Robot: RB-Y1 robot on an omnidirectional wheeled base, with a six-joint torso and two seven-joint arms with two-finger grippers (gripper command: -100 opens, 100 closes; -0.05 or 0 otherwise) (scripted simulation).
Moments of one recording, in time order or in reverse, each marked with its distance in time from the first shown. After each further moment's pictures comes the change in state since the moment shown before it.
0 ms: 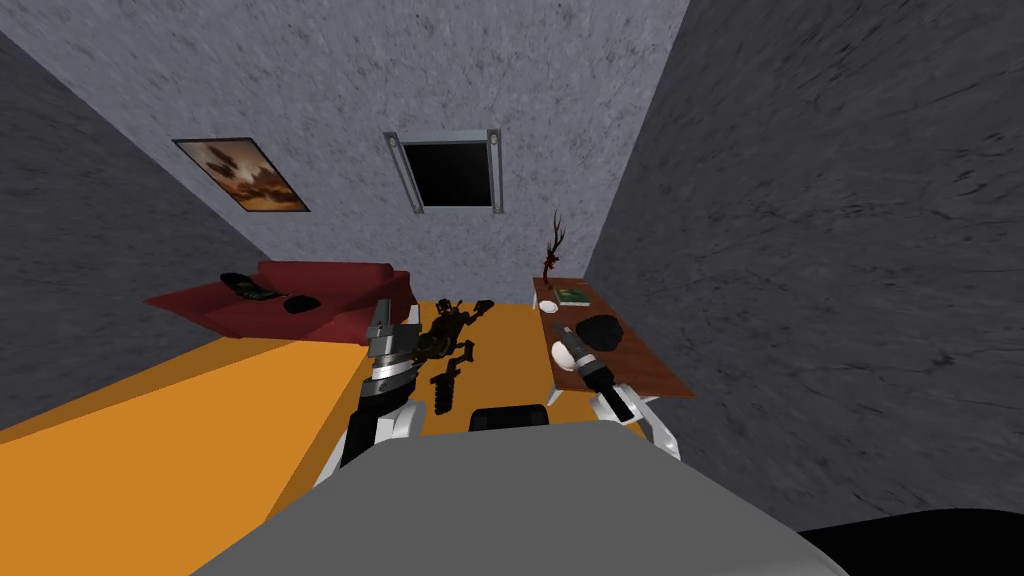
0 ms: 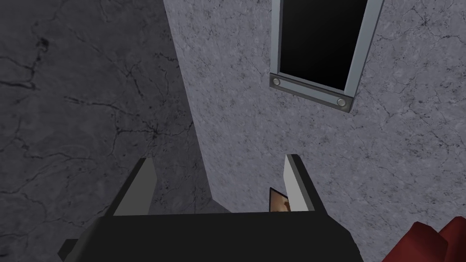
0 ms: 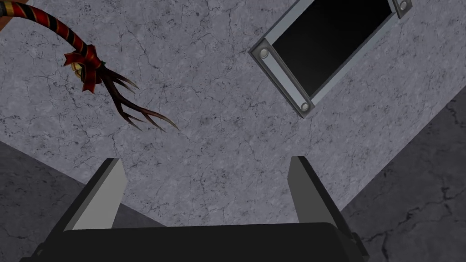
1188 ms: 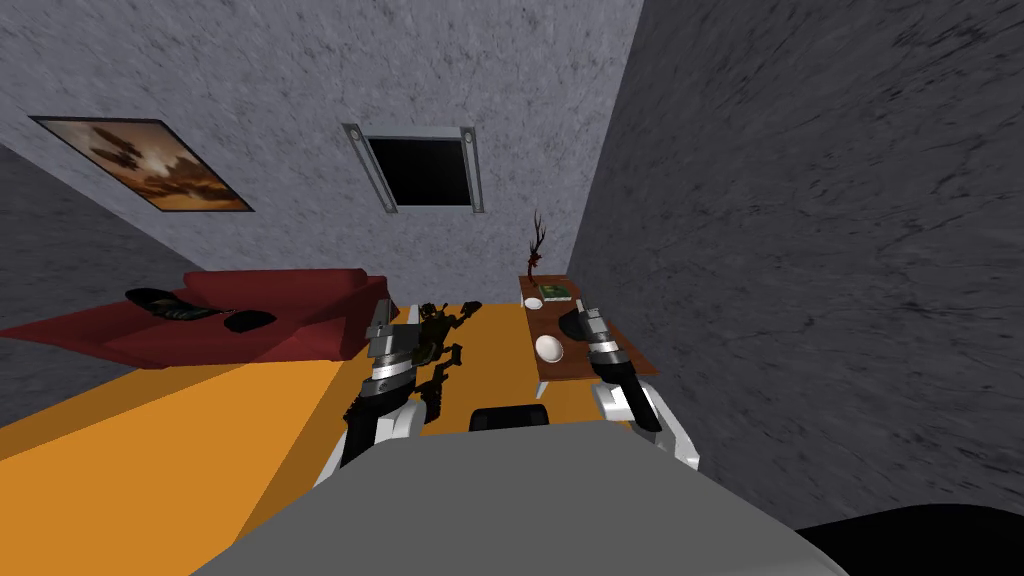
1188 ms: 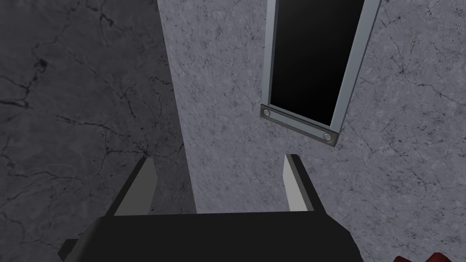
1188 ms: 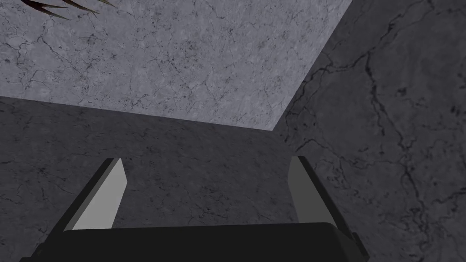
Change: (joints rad) left arm 0.000 0.000 0.000 0.000 0.000 0.000 0.000; right arm 0.052 0.162 -0.102 -0.350 -0.201 -0.080 -0.096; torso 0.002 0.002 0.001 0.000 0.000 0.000
